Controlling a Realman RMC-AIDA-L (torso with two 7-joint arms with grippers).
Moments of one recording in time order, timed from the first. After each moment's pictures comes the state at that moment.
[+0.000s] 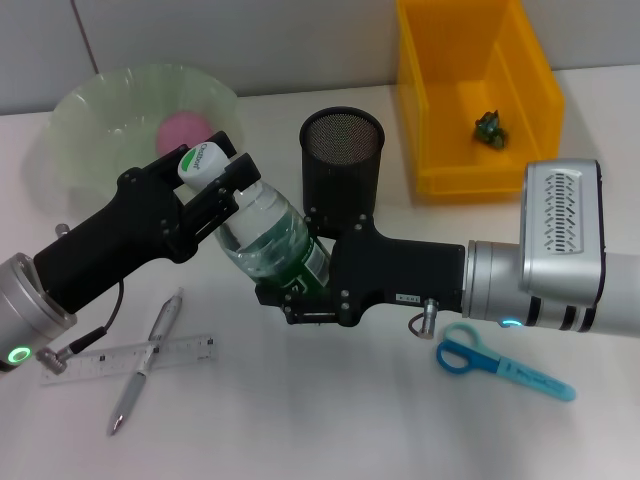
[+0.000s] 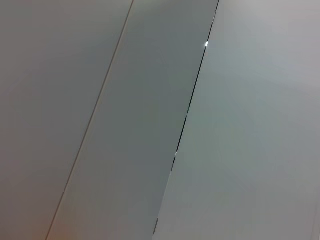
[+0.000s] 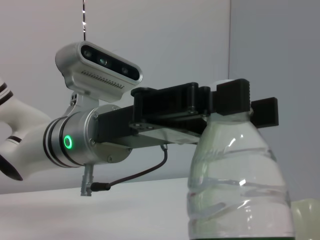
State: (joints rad) left arm -0.60 -2.02 -0.72 -0.01 2.88 1.69 -0.87; right arm 0.66 2.09 -1.29 -0.19 -1.24 -1.37 0.72
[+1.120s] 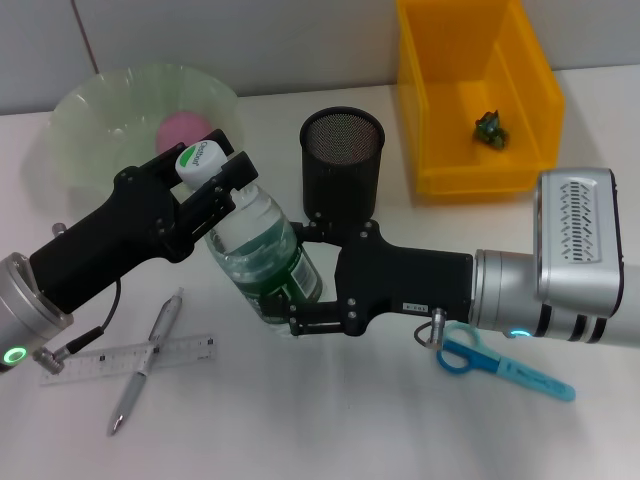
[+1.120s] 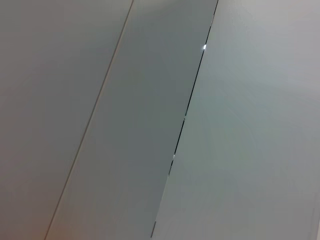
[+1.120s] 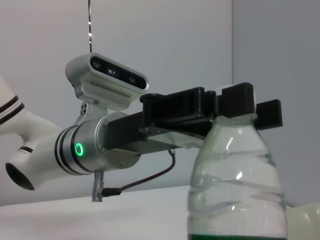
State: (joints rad) left arm -0.60 -2.01 -0.72 -0.02 2.88 1.70 -0.88; right arm 0.63 2.09 -1.29 -0.19 -1.24 -1.41 0.73
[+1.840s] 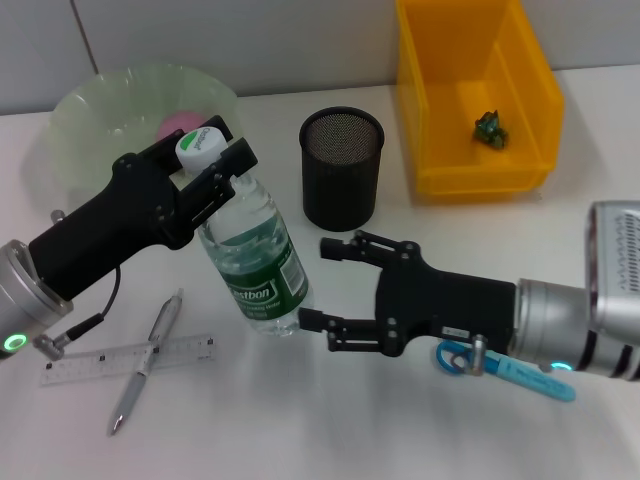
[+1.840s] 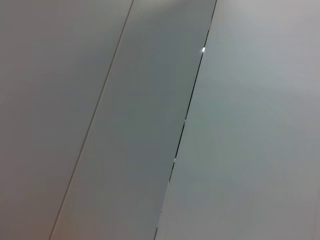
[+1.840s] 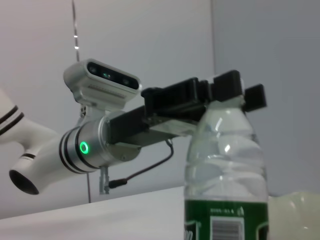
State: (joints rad) left arm -0.61 -2.01 -0.73 -0.02 2.88 1.70 -0.87; right arm 0.52 2.09 -1.27 -0.22 -1.24 -1.46 0.74
